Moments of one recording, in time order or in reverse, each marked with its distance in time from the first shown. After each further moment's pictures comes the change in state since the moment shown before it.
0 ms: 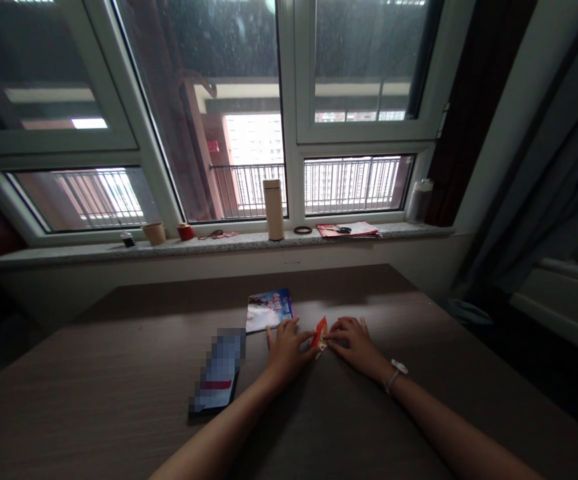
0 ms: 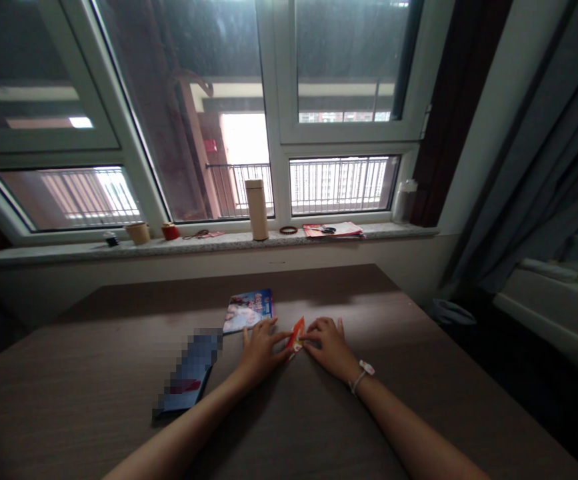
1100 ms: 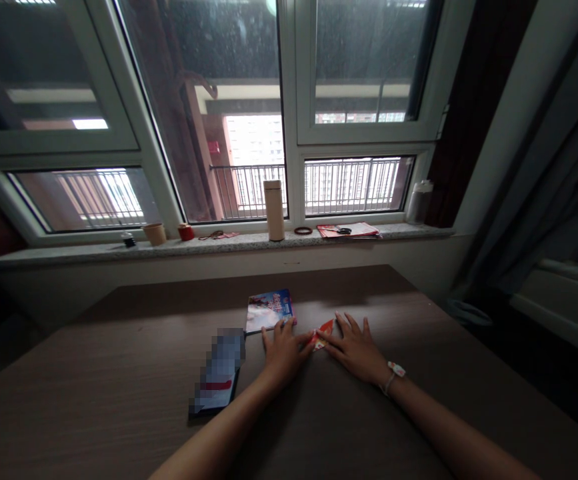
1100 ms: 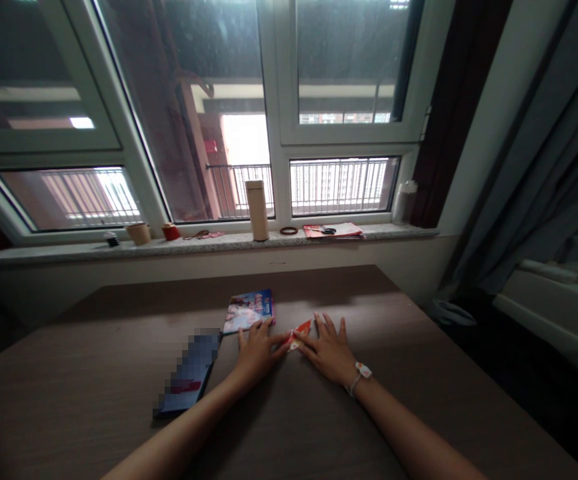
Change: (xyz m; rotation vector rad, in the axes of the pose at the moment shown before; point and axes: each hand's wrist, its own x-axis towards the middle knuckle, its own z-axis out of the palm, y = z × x) left_hand 0.000 0.000 -0.005 0.115 -0.068 -0.070; right_hand -0.003 -0.004 0.001 -0.403 -0.179 0.042
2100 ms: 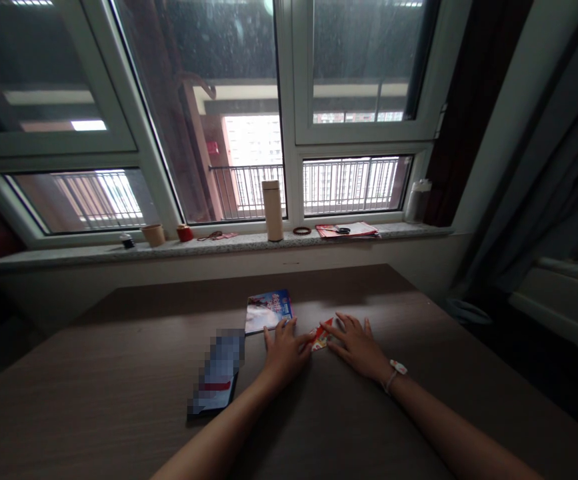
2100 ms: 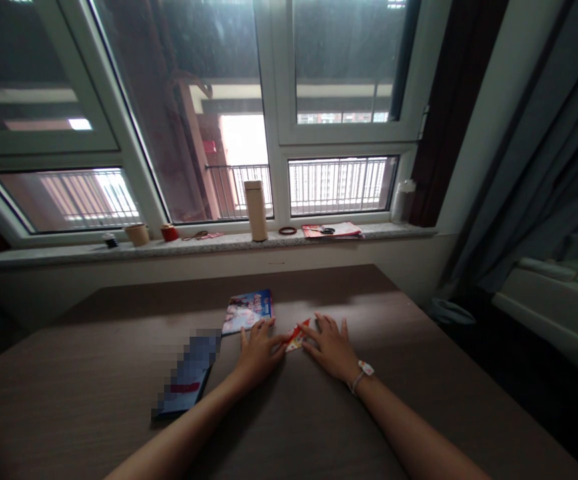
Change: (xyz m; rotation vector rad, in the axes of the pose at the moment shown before) left_hand -0.002 0.003 -0.001 -0.019 0.005 0.045; right_hand 0.001 0.007 -0.002 0.050 0.037 0.015
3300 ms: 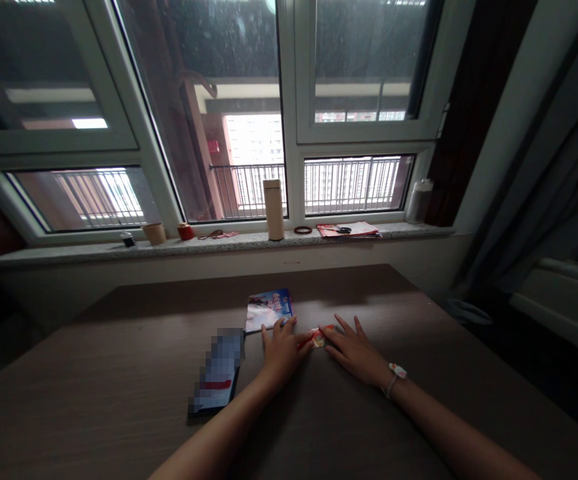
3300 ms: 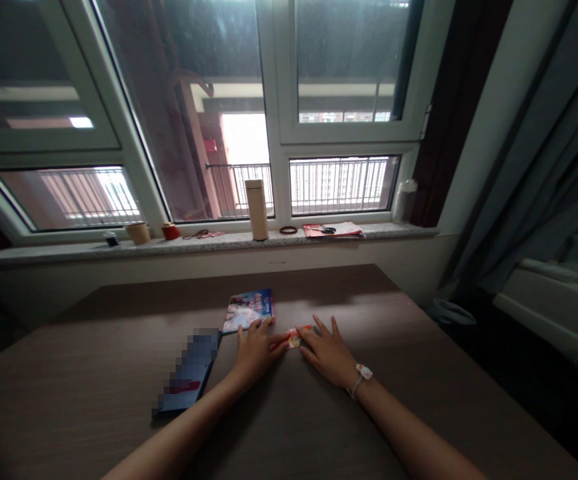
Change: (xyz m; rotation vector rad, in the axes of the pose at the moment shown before) left_hand 0.002 -0.001 -0.003 0.043 0.019 -0.026; right_hand -0.007 -0.009 -0.004 0.072 -0.066 -0.175
